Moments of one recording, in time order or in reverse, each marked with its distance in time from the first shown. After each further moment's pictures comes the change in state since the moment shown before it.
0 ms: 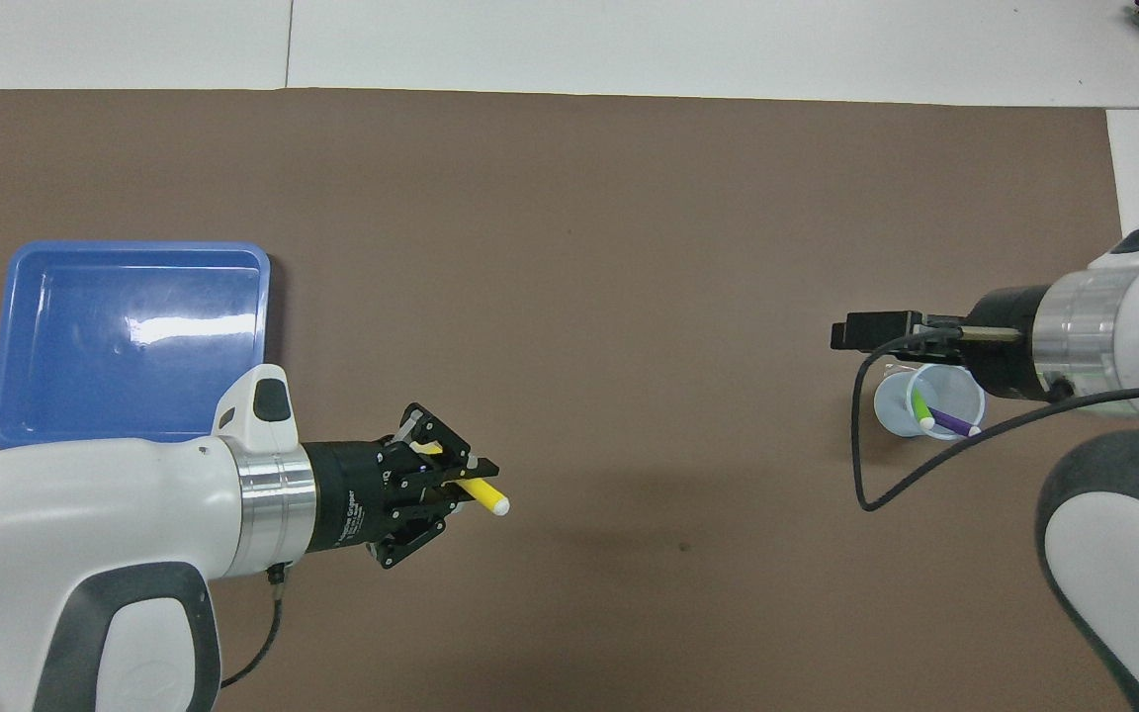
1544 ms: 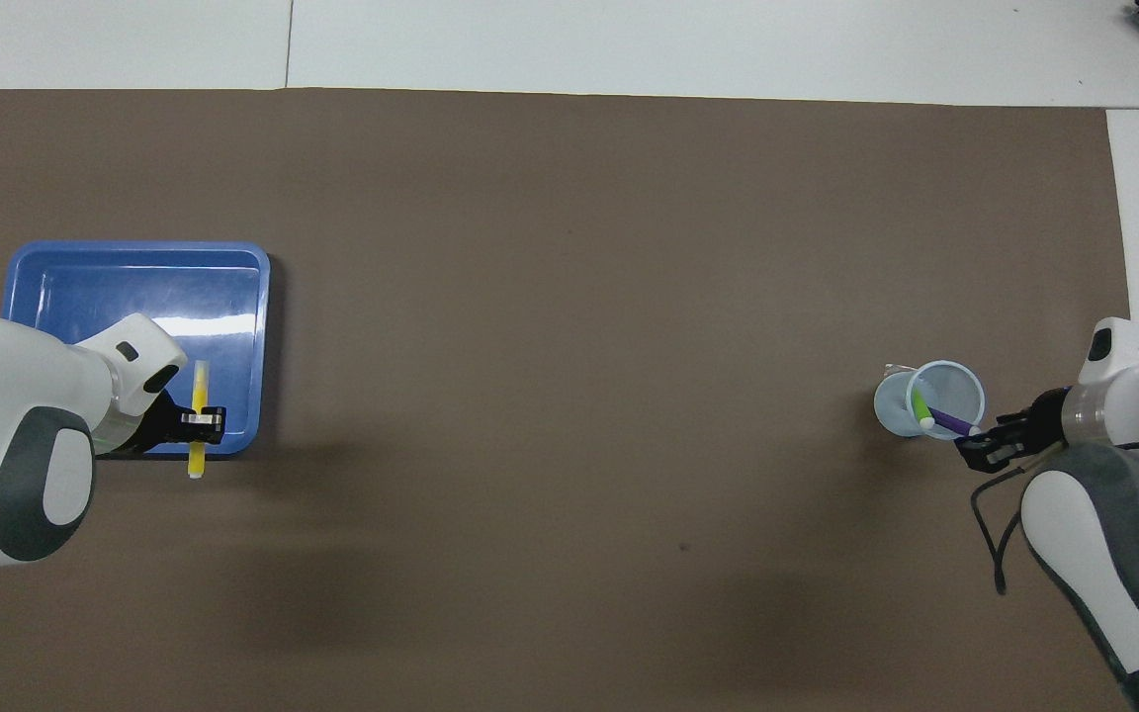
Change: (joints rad) left arm 0.407 0.328 0.003 -0.002 0.796 0.098 0.999; right arm -0.244 0.032 0.004 -0.369 -0.223 0.208 -0.644
